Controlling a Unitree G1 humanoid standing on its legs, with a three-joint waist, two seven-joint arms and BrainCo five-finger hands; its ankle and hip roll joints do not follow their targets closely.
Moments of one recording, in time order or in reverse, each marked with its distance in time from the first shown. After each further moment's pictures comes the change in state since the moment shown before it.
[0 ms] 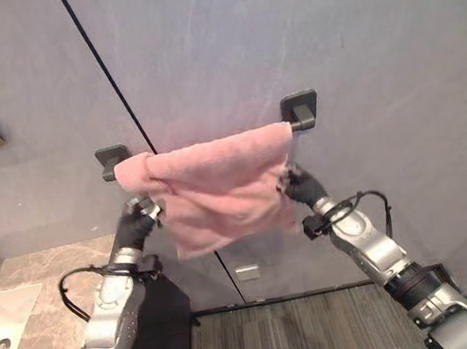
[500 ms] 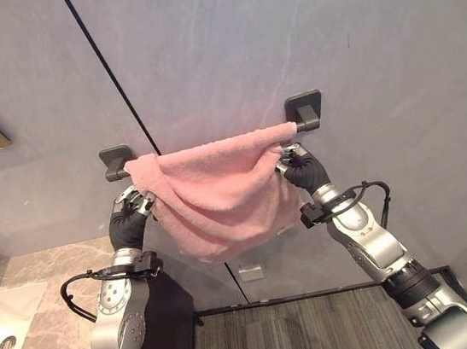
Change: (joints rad) left arm 0.056 -0.079 -0.026 0.019 -0.064 -0.021 0.019; right arm 0.035 0.034 -0.034 -0.002 -0.054 -0.039 -0.028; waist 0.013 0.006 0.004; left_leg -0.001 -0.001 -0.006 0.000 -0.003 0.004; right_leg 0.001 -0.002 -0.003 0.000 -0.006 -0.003
